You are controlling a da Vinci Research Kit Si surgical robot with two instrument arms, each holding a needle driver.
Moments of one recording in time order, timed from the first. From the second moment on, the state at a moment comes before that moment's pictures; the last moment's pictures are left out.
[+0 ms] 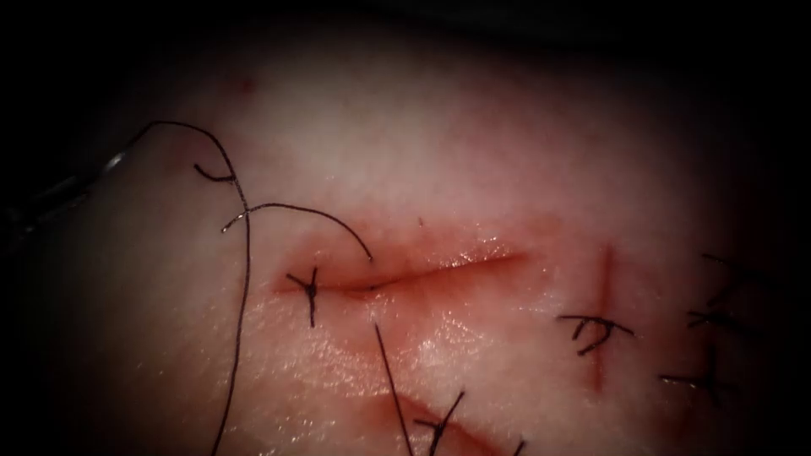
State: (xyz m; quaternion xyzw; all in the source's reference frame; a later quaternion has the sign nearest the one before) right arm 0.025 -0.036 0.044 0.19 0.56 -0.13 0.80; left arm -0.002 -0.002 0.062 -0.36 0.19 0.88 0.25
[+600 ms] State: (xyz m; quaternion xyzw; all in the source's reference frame) right arm 0.021 -0.028 0.045 0.15 0.53 -0.03 0.84; left arm 0.003 -0.002 0.062 -0.34 0.20 0.88 0.26
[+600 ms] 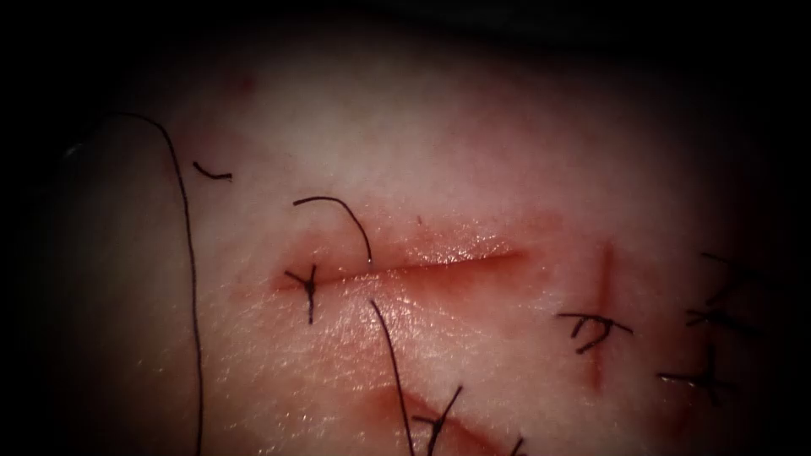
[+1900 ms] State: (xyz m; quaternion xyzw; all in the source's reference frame) right arm 0.034 -0.010 0.060 0.06 0.46 0.35 0.81; left arm 0.002 -0.005 0.071 -0.32 0.16 0.90 0.26
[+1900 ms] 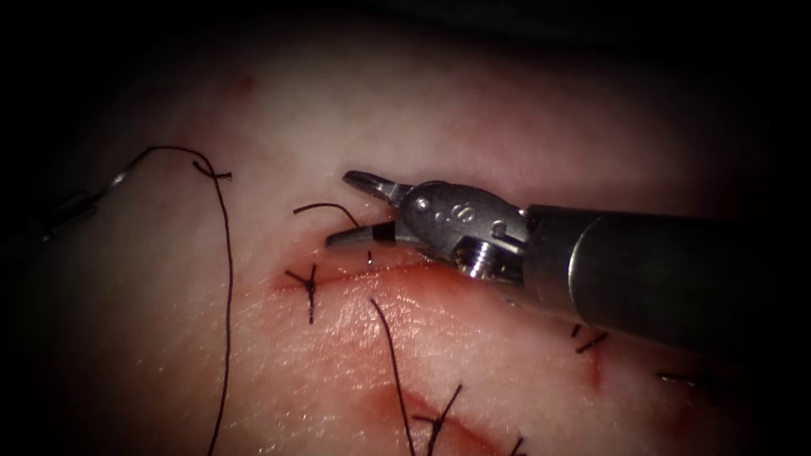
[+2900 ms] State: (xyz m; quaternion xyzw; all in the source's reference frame) right arm 0.031 -0.007 0.065 0.18 0.46 0.53 0.68; left arm -0.001 -0.010 0.069 -0.39 0.13 0.85 0.33
